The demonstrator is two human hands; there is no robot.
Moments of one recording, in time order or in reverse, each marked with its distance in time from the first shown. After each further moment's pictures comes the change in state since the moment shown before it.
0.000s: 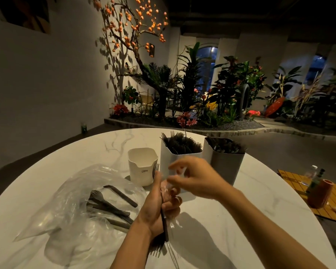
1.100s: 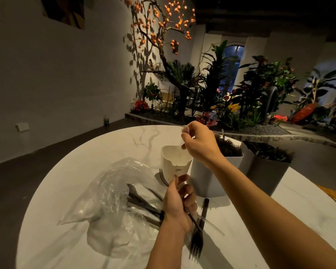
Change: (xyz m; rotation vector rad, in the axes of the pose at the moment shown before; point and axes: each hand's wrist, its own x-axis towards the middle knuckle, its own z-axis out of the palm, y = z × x) left_hand -0.001 0.019 -0.020 -0.112 0.439 0.167; right_hand 0.117 -0.050 0.038 0.236 0.341 0.142
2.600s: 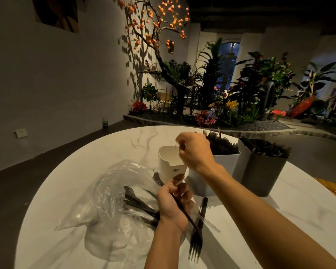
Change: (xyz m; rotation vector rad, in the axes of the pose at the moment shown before) left_hand -0.003 0.003 0.001 -0.103 0.007 0.039; right_hand -0.006 0.018 0.011 -0.353 0.018 -0.120
